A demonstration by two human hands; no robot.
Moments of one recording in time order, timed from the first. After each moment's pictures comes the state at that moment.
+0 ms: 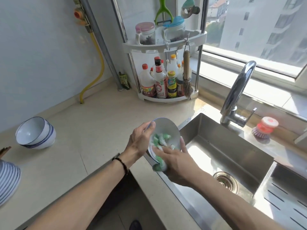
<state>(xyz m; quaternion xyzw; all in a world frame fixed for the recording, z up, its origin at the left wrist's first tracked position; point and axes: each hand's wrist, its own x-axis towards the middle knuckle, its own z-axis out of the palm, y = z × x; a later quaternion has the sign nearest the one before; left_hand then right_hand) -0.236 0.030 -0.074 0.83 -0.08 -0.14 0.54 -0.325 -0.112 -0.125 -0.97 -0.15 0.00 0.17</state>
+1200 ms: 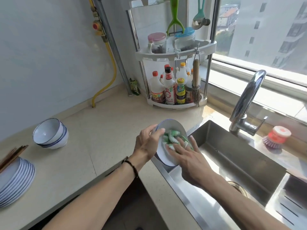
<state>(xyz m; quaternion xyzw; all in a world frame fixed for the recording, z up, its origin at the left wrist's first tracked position) -0.246 0.029 -0.059 0.85 -0.04 -0.08 0.52 -0.321 -0.124 -0.117 -0.98 -0.15 -0.05 0.12</state>
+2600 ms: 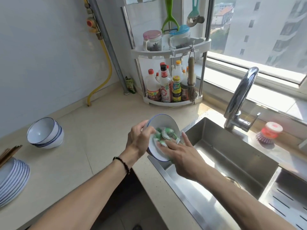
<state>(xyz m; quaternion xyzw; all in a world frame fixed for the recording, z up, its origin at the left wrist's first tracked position) -0.248 0.036 -0.049 0.83 -0.04 -0.06 0.55 -0.321 -0.120 -0.099 -0.97 -0.17 0.00 0.14</state>
